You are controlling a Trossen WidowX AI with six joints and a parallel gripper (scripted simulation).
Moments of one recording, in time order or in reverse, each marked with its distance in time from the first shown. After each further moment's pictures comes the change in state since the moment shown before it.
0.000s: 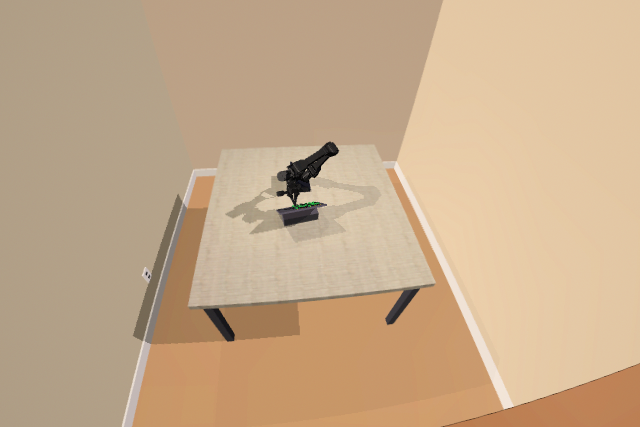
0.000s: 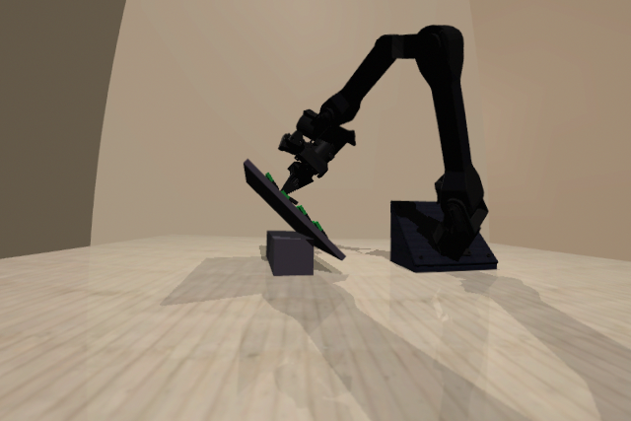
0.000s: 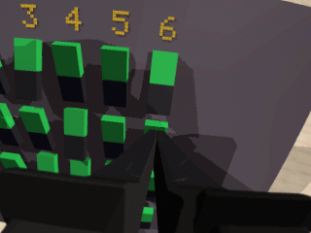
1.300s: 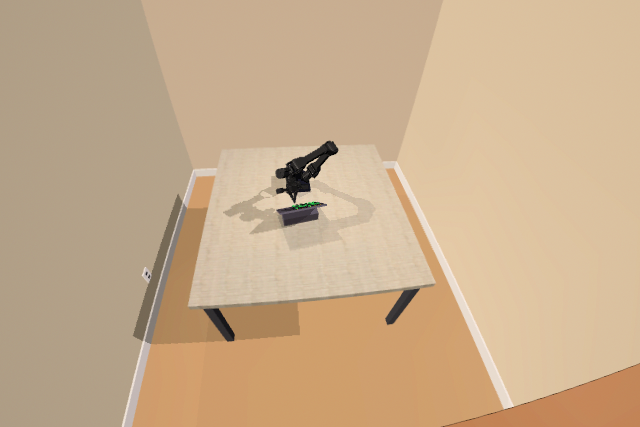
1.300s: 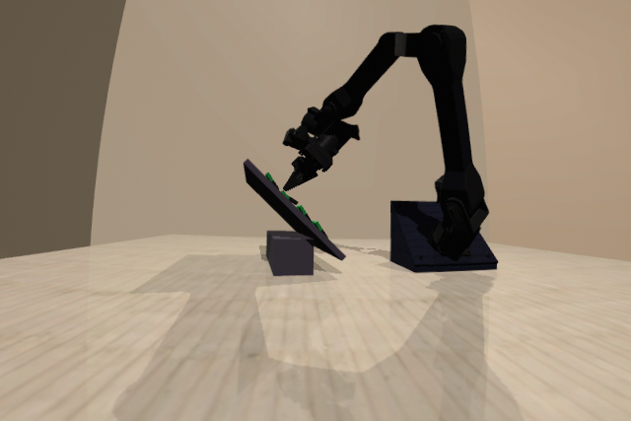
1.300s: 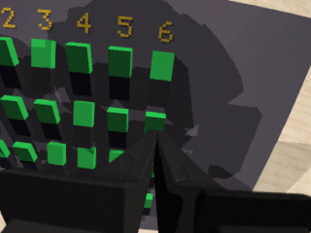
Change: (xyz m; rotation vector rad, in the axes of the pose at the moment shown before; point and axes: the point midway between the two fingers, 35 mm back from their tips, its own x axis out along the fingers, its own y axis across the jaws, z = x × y) arm -0.016 -0.001 0.001 -0.005 -0.002 -0.003
